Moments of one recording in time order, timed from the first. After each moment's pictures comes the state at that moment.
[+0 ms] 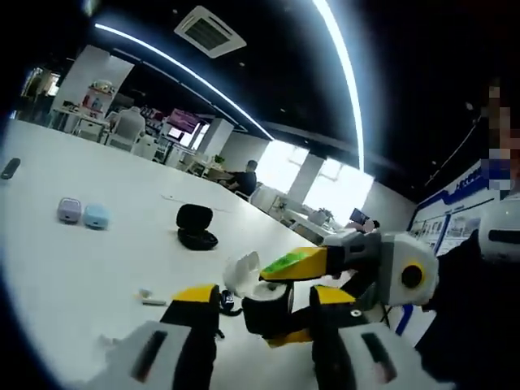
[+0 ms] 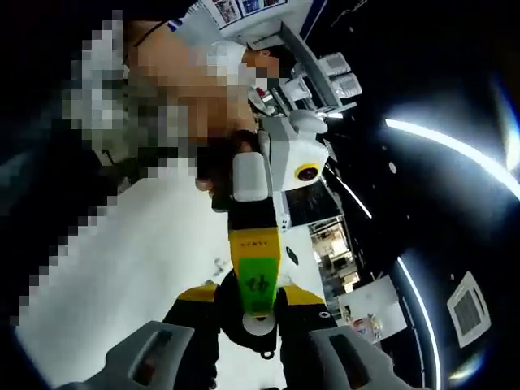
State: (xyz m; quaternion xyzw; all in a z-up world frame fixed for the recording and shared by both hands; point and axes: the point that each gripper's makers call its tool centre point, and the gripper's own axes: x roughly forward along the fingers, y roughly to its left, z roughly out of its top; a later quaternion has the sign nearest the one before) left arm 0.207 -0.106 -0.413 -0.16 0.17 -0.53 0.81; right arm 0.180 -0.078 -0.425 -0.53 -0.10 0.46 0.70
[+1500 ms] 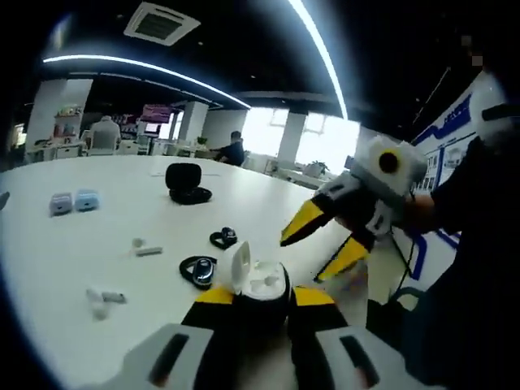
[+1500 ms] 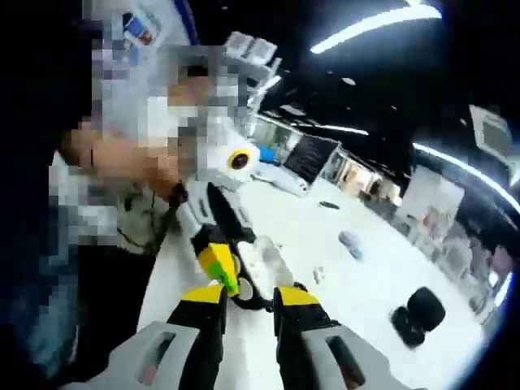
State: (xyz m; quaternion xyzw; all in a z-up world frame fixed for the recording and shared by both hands) left arm 0.173 -0.096 -0.491 0.00 0.16 -0.57 0.81; right arm 0.160 -0.116 -0.469 -0.17 0.12 0.49 0.85
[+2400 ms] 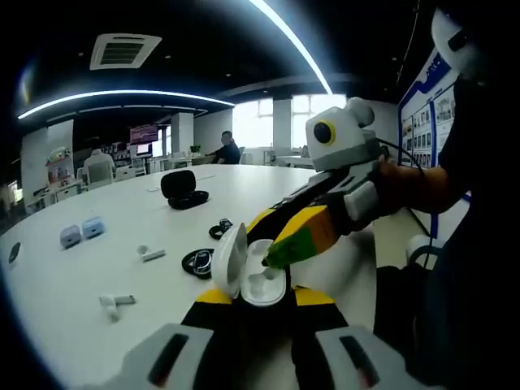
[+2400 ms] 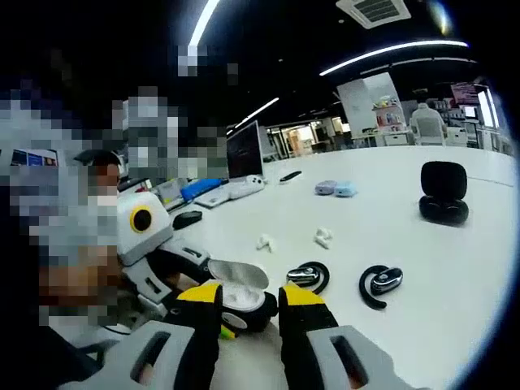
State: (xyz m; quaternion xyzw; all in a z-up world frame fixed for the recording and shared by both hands) left arm 0.165 -0.089 -0.505 0.09 0.13 -0.56 0.81; right arm 0.174 -0.087 -0.478 0.09 0.20 0.42 0.88
